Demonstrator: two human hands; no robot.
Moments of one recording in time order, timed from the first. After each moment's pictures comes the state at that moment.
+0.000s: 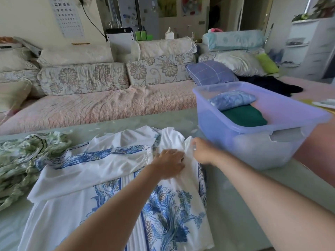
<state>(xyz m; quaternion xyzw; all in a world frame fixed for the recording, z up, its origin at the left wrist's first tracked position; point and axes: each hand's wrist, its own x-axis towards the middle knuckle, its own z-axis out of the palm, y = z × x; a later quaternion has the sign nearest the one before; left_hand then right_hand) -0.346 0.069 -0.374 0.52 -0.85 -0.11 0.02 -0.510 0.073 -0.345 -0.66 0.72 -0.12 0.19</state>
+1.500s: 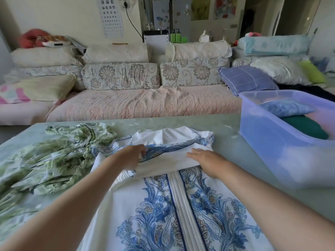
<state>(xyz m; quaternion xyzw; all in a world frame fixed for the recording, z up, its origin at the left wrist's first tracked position) -0.097 0.079 -0.322 0.67 -0.74 -0.09 -0.04 -0.392 0.064 -0.361 -0.85 0.52 0.02 0.06</state>
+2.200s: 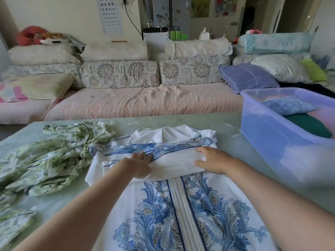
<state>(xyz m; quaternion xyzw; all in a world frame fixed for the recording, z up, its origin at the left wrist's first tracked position) -0.119 0.069 -0.354 0.67 -0.71 -0.10 -0.20 -0.402 0.049 -0.363 -0.78 0.61 -0.01 0.14</state>
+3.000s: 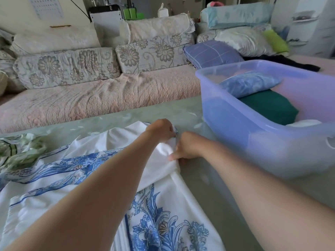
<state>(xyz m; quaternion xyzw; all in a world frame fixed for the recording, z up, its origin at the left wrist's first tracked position) -0.350 -0.100 -0.365 0.58 -0.80 -0.09 0.06 -0.476 -0.014 -0.364 -0.73 0.65 -0.05 0.23</state>
